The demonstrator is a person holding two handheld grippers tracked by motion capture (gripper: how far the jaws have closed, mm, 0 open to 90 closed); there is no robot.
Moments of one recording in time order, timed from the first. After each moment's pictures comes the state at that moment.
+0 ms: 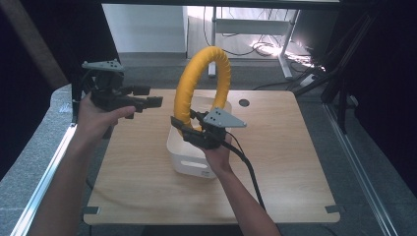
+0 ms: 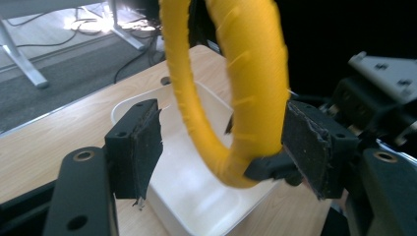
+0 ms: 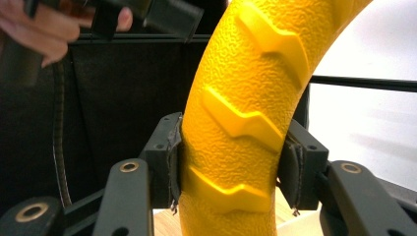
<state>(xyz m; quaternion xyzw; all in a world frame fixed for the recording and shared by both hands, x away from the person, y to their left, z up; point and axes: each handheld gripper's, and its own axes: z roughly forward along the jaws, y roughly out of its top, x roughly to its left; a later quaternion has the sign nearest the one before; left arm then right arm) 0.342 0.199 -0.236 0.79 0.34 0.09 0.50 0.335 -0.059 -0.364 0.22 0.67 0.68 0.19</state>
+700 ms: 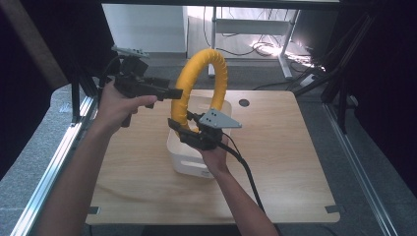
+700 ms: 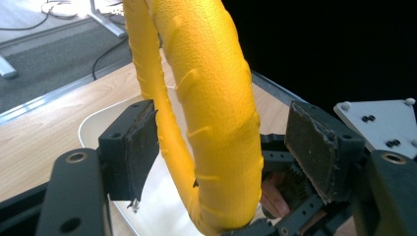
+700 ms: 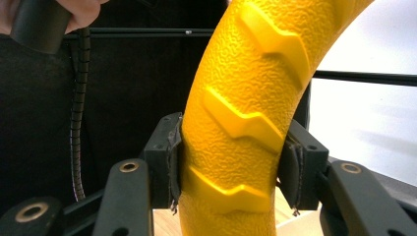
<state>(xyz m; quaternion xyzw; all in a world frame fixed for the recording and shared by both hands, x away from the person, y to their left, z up) 0.371 0.159 -0.227 0.81 0.34 0.05 0.48 0.336 -0.051 -0.370 0.22 0.68 0.68 0.19</state>
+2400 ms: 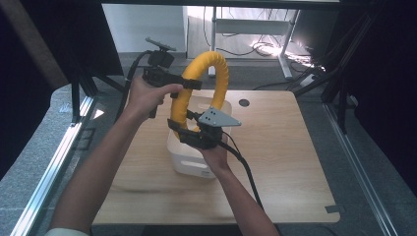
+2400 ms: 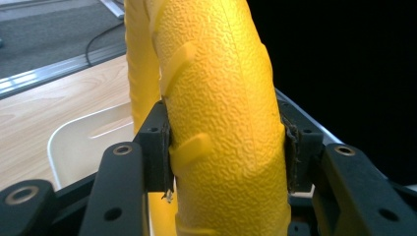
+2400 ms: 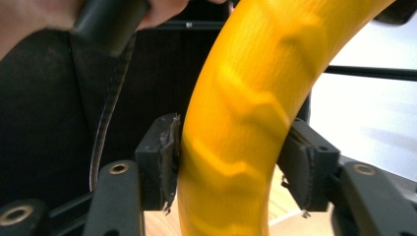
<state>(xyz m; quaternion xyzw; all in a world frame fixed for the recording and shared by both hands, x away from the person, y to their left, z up) 0.413 0.114 -0.237 0.79 0.39 0.01 0.48 0.339 -0.053 -0.368 0.21 0.70 0.66 0.17</state>
